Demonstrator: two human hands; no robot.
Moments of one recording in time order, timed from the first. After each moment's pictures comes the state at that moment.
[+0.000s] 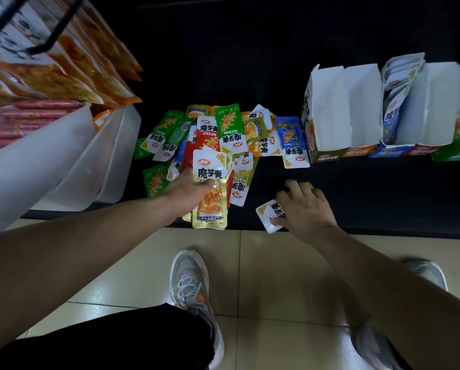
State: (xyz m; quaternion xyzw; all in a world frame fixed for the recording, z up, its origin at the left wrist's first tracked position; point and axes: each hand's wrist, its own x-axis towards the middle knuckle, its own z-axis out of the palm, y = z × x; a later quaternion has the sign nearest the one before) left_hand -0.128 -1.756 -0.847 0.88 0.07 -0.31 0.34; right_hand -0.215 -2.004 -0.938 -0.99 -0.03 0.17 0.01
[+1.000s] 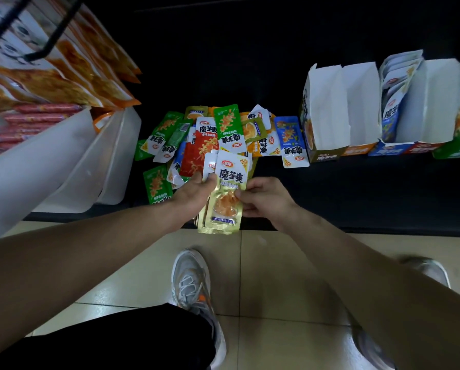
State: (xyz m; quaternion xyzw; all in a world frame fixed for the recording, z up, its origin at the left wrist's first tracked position) left_hand -0.136 -1.770 -0.855 0.88 0.09 -0.31 0.35; right_hand -0.185 -1.945 -0.887 -0.63 0.22 0.22 0.71
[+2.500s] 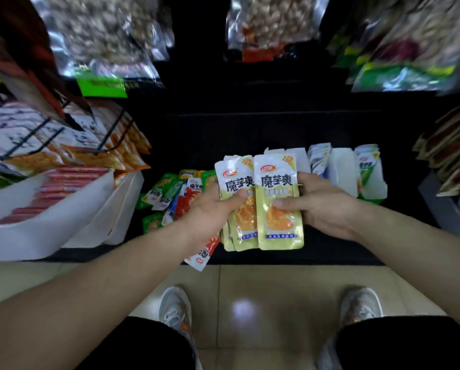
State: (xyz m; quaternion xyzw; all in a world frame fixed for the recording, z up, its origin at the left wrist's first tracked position) left_hand -0.205 -1.830 -0.690 0.74 0.00 -0.28 0.62; right_hand -0.256 -2.043 -0.659 -0.64 0.13 0.20 0.73
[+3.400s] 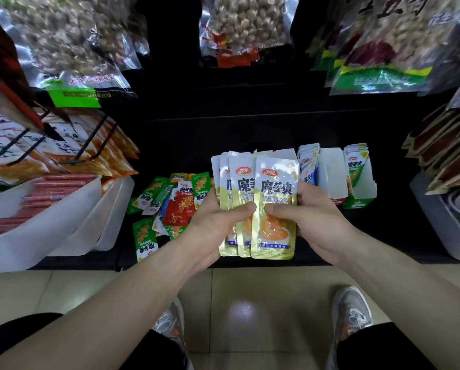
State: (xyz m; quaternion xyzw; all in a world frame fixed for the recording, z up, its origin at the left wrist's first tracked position) left_hand -0.239 -1.875 -0.655 0.64 0.01 -0.29 0.71; right_hand -0.290 -2.049 -0.642 -0.66 0.16 0.07 0.73
